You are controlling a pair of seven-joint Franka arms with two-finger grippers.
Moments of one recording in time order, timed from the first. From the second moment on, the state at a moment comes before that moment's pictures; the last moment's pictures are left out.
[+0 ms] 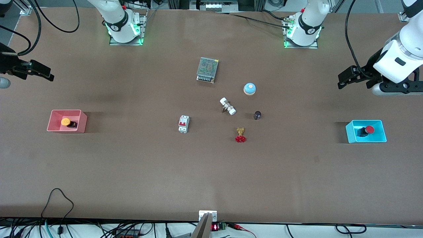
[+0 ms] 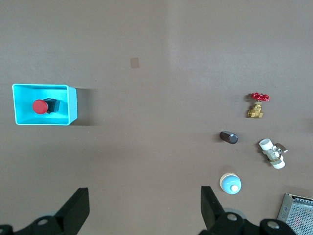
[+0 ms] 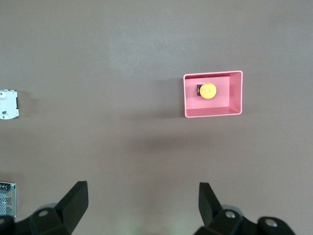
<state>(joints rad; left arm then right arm) 0.00 0.02 -0.11 -1.60 -0.03 1.60 -0.15 -0.01 -0.03 -0.07 -1.71 0.00 1.60 -0.02</state>
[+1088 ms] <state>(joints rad) 0.00 0.02 -0.11 -1.60 -0.03 1.60 -0.15 -0.01 0.02 -0.07 -1.72 0.00 1.65 -0.02</state>
